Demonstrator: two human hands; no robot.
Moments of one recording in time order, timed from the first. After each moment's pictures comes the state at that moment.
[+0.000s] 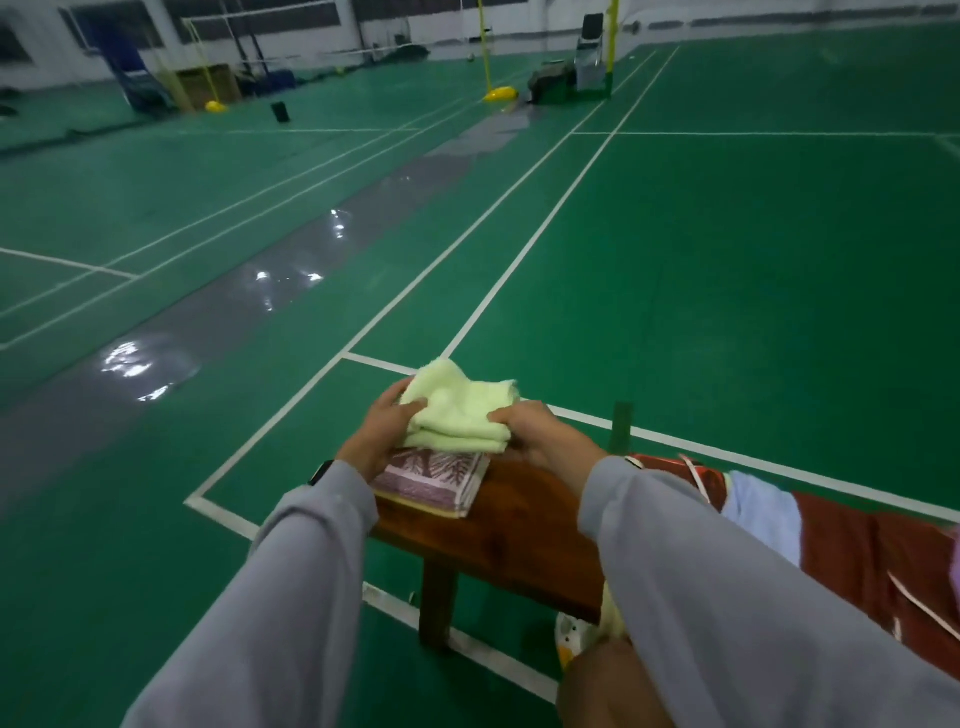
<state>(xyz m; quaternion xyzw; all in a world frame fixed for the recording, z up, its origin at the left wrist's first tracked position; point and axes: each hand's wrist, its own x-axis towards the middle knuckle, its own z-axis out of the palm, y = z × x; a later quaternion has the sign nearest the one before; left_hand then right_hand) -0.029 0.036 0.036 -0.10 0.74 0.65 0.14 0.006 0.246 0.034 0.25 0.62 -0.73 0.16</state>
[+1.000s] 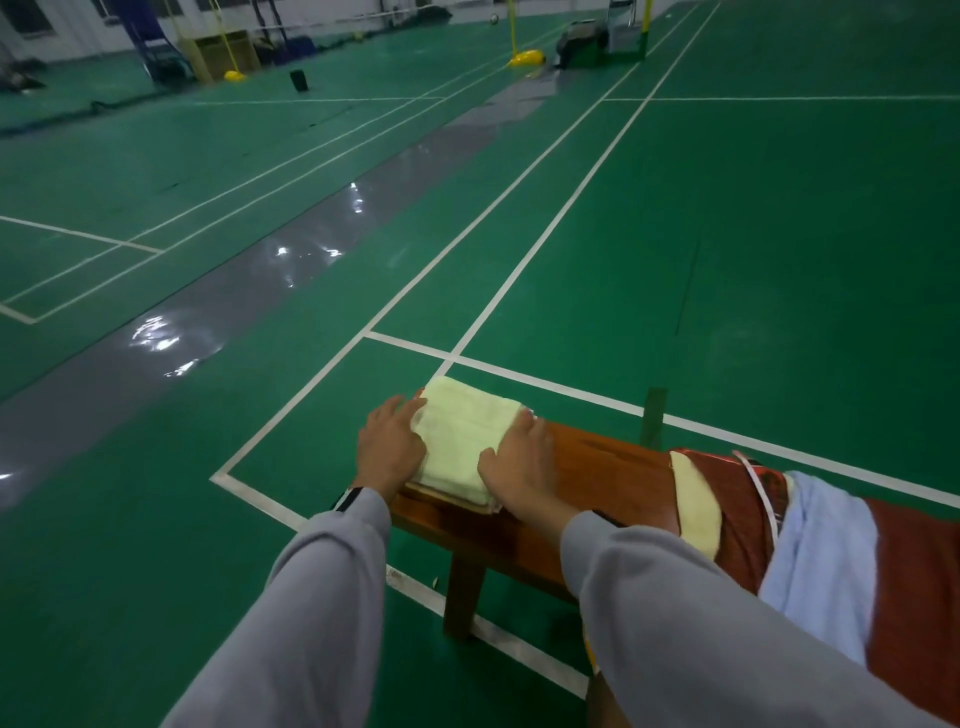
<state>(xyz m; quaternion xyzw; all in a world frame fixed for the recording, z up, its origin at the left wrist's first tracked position) -0.027 -0.015 -0.023 0.02 0.98 0.19 -0.01 0.027 0.170 -0.023 0.16 0.93 -0.33 0.02</state>
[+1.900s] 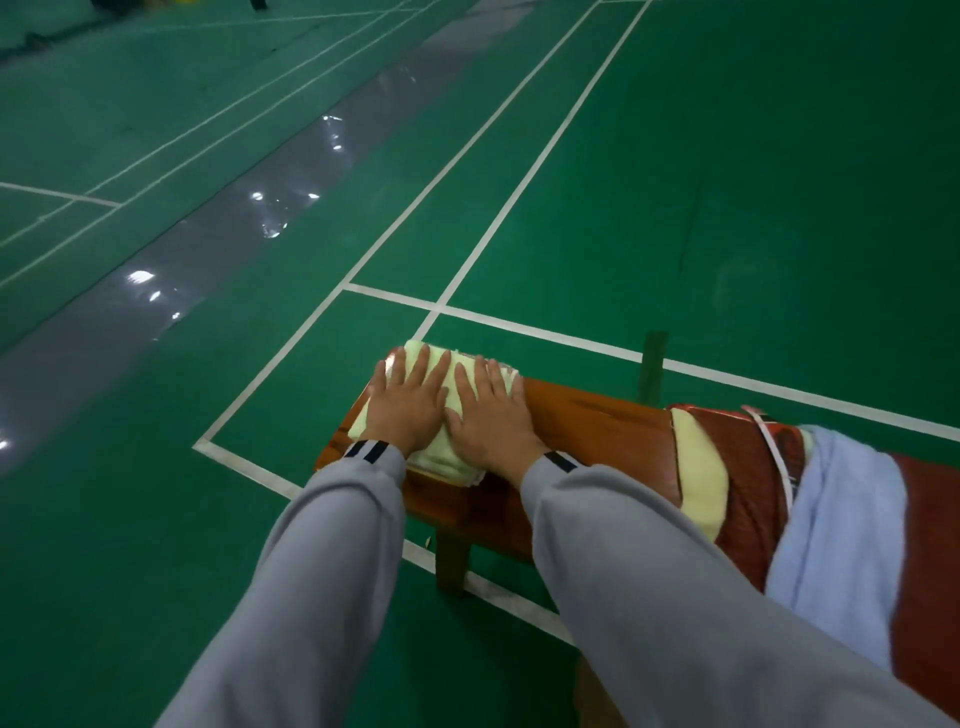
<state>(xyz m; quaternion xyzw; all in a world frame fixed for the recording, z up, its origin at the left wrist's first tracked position) -0.074 0.033 -0.072 0.16 0.98 -0.11 0.05 -0.031 0.178 -0.085 -0.06 0.99 -0.13 0.06</state>
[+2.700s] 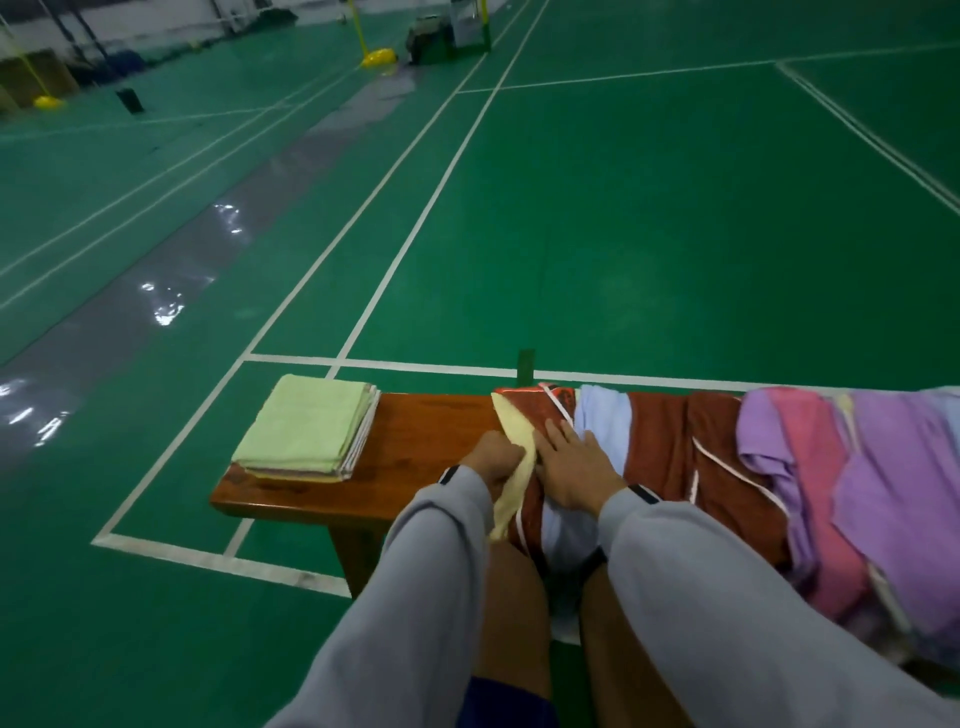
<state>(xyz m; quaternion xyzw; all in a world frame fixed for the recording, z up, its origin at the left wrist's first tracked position) 0.124 0.324 -0.046 0.02 0.87 0.36 0.32 0.204 0.447 -0.064 0.05 0.99 -0.06 0.15</state>
